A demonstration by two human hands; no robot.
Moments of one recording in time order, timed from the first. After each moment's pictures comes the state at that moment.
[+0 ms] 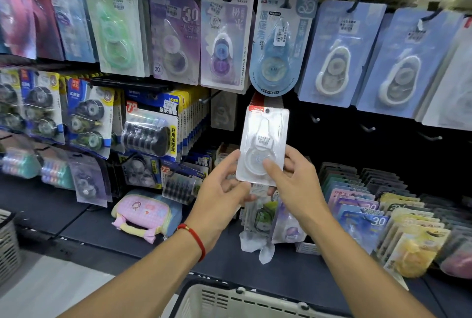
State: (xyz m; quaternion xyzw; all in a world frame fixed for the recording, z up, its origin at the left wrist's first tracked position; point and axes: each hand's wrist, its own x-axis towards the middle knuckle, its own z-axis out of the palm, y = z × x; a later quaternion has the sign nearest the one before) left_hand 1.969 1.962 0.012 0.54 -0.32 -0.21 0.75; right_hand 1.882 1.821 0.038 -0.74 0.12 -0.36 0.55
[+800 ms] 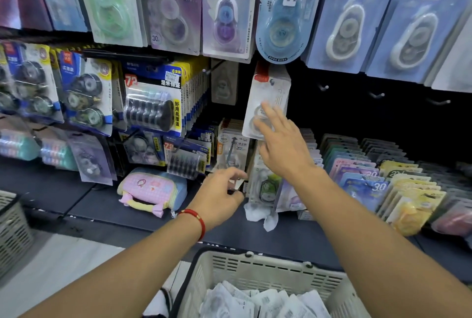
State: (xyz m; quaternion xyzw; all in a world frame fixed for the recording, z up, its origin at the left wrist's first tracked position) left_hand 1.989 1.992 -0.031 0.79 -0.41 -0.15 0.43; right_hand 1.928 1.803 0.026 -0.96 0.16 -0.20 -0.05
